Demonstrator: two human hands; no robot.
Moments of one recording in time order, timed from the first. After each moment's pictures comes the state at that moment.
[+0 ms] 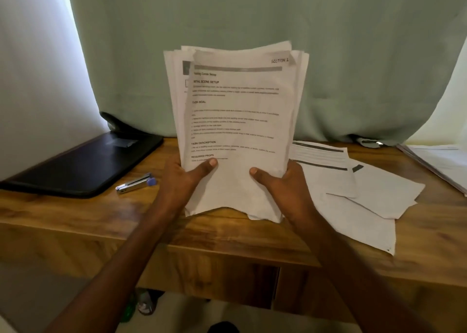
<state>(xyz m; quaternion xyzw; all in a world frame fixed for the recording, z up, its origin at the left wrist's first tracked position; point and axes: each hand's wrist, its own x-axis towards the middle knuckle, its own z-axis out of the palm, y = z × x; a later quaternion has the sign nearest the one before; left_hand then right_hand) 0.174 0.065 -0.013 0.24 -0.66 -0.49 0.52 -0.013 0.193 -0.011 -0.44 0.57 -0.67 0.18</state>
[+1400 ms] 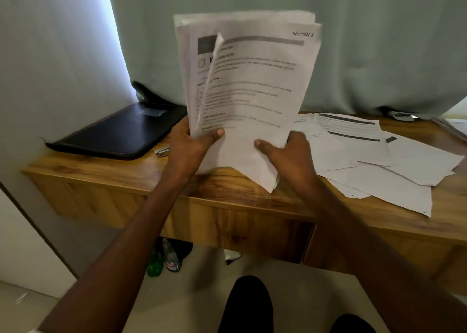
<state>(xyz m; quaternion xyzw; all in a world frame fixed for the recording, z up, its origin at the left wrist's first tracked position) 0.234 0.060 -0.010 0.22 -0.67 -0.41 0.57 0.058 0.174 -0.012 -0.43 0.65 -0.61 0.12</state>
